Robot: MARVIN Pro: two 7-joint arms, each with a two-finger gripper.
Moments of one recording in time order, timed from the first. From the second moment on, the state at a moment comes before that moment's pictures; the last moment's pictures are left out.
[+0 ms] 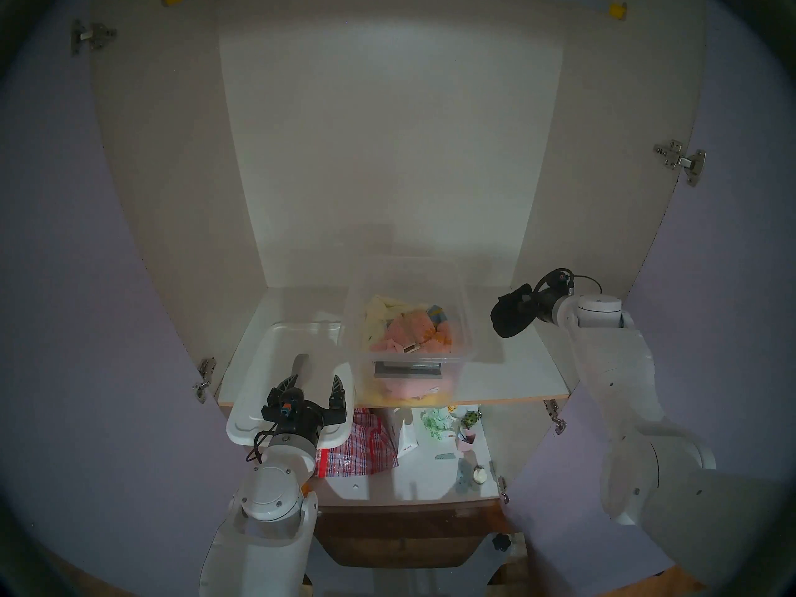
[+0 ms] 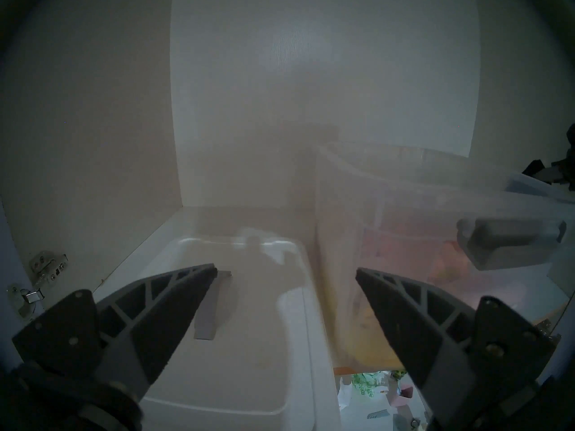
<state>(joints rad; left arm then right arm) 1.91 -1.56 -1.53 -1.77 -0.01 -0.01 0.04 -0.85 -1.34 1.73 -0.75 -0.11 0.34 0.38</state>
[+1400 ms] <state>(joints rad) 1.91 -1.56 -1.53 -1.77 -0.01 -0.01 0.05 -0.50 -1.36 1.72 -0.16 -0.16 0.12 0.17</state>
